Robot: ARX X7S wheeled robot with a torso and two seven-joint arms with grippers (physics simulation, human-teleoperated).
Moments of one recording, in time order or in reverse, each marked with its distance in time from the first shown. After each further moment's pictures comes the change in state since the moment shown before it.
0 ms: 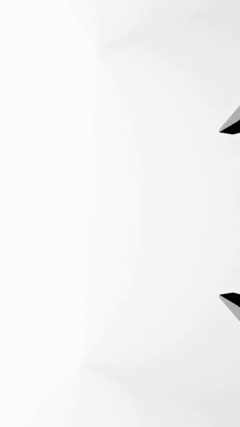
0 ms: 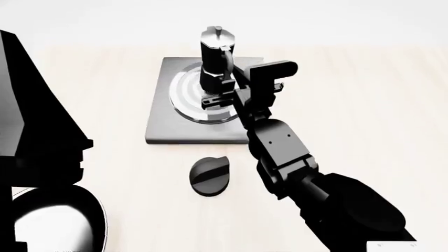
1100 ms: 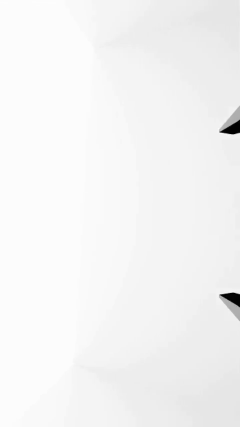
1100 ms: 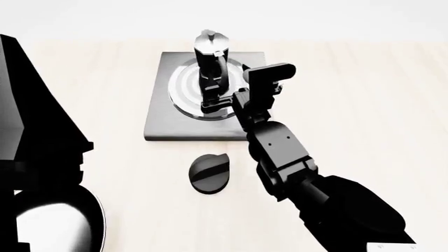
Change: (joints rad) left arm 0.019 0.017 0.002 -0.019 0.014 0.037 0.014; right arm -0.012 -0.001 0.028 0.000 -0.028 0.018 -0.015
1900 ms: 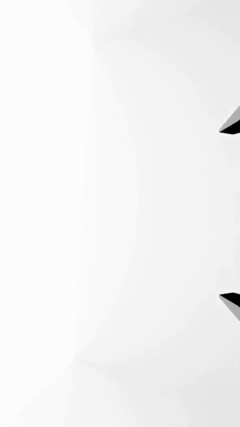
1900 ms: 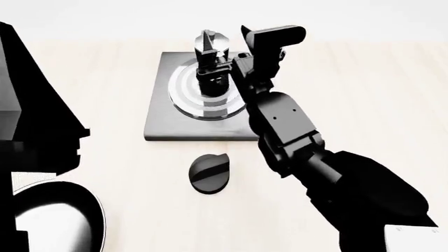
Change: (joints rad) left arm -0.045 0.001 -0.010 -0.022 -0.036 -0.029 0.002; right arm 0.131 0.035 0.002 -0.094 0.022 -0.024 0.007
